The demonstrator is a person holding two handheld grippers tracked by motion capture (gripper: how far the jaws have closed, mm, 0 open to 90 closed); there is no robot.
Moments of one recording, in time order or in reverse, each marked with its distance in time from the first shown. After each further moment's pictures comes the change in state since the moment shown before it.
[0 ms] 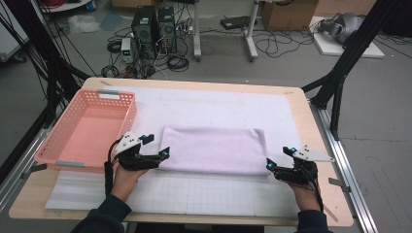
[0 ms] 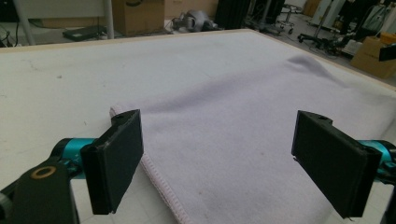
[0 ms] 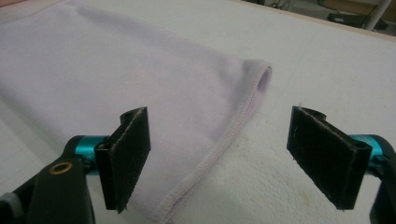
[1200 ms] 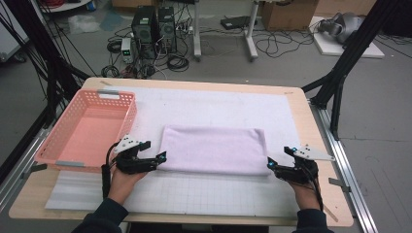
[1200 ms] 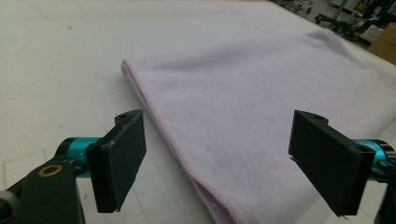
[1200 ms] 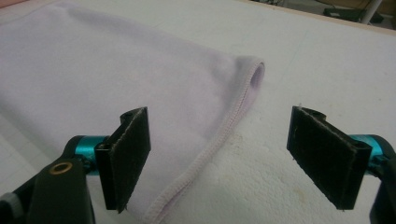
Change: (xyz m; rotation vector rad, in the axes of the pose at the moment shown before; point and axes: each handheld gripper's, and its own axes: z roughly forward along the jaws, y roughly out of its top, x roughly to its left) left arm 0.002 -0.011 -0.007 0.150 0.051 -0.076; right arm -0.004 -0.001 0.001 0.005 -0.010 0.032
